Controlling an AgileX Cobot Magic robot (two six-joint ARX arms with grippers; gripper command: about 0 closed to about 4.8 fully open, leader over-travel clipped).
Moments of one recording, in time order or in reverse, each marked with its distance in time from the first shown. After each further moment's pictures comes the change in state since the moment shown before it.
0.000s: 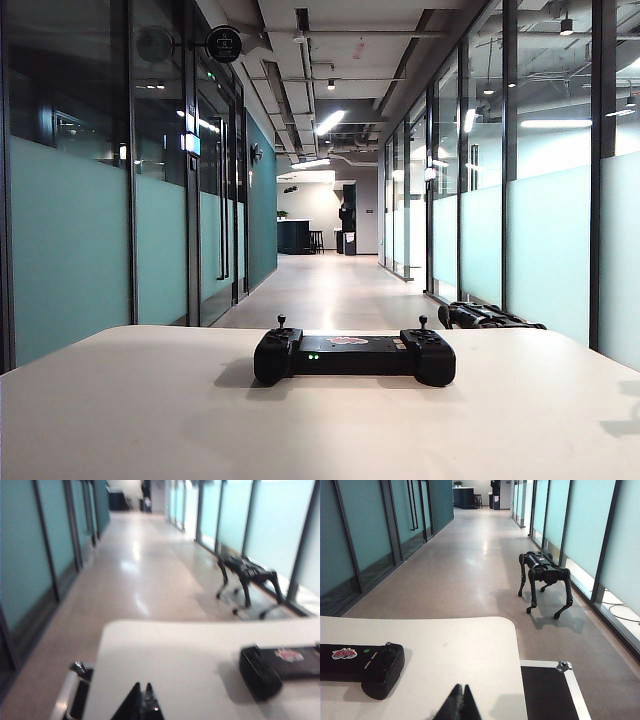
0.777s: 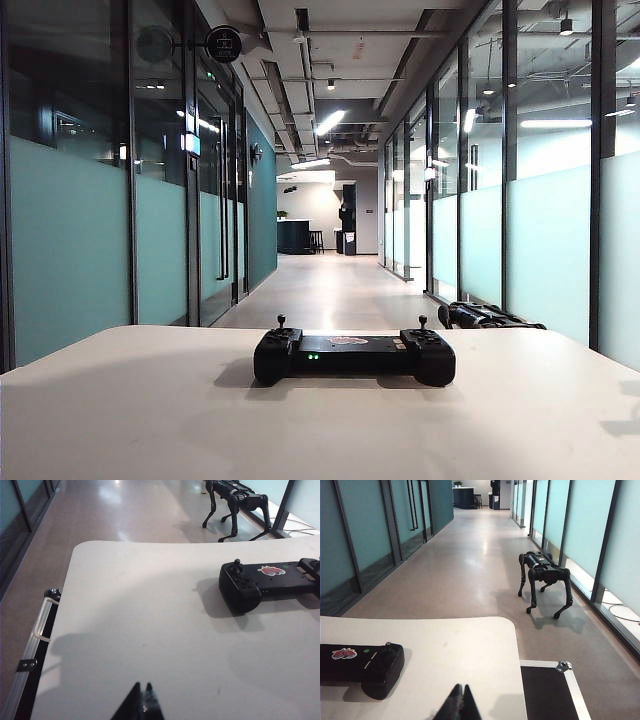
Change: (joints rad) left arm -0.163 0.069 0.000 -0.222 -0.090 -0.048; right arm 0.000 0.000 0.000 0.000 0.000 0.000
